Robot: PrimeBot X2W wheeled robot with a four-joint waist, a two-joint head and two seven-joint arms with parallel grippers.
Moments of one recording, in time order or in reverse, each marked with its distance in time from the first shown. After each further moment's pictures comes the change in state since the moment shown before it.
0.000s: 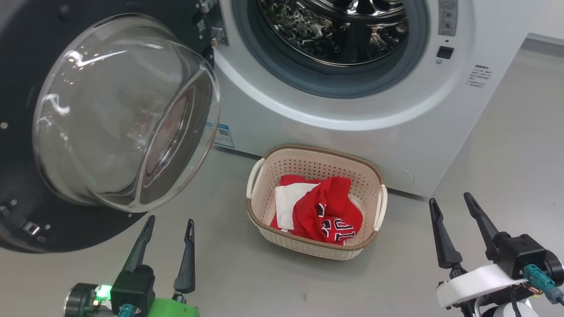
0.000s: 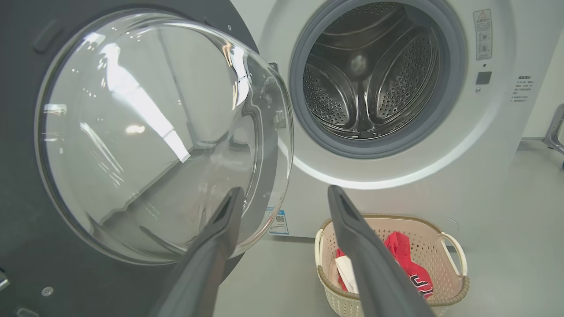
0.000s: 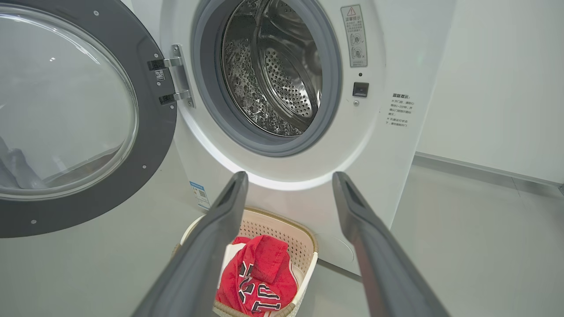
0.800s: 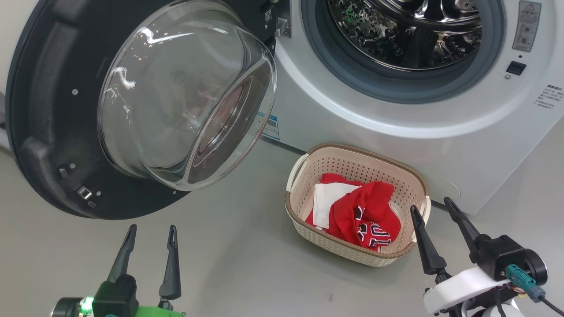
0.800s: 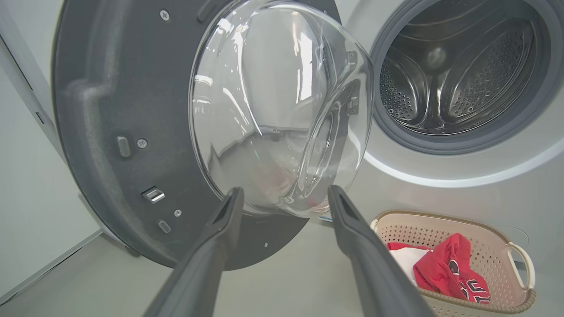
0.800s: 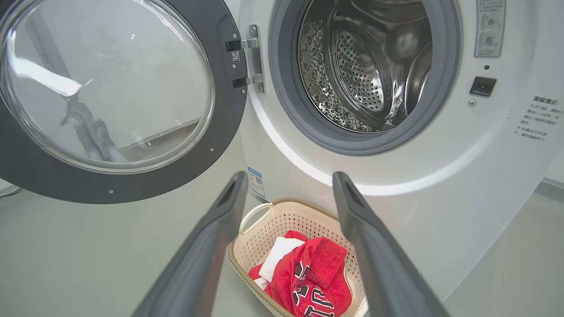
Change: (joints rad) left arm 0.043 -0.010 0.059 -0.005 -0.018 0.007 -0.029; right arm -0.001 0.004 0.052 -0.006 -0.016 0.011 0.036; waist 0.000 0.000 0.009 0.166
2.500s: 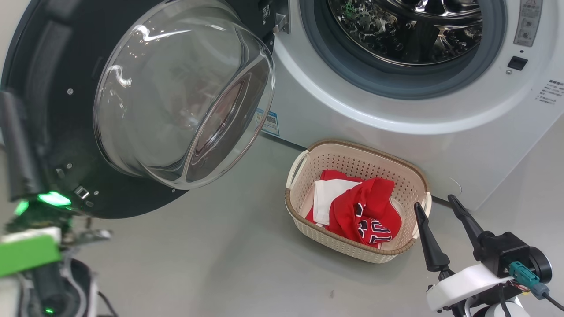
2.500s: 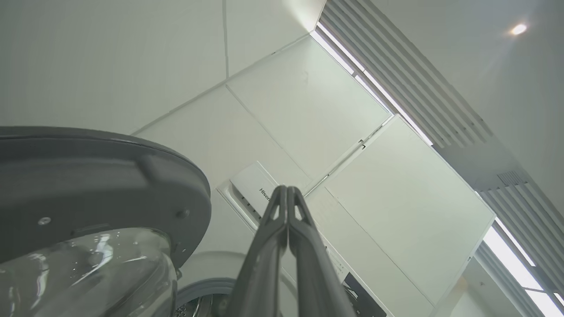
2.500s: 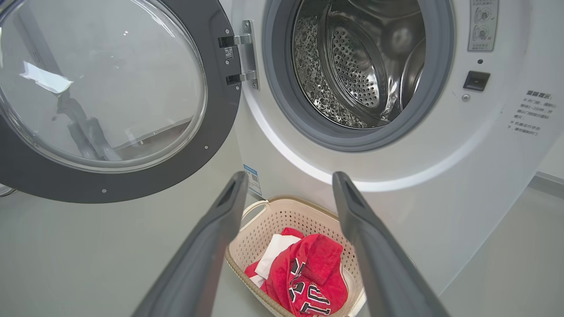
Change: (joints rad) left arm -0.265 0.013 0.137 -0.414 -1.173 -0.230 -0.040; right arm -0.002 -0.005 -0.010 -0.013 0.000 -0.003 0.017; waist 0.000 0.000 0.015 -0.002
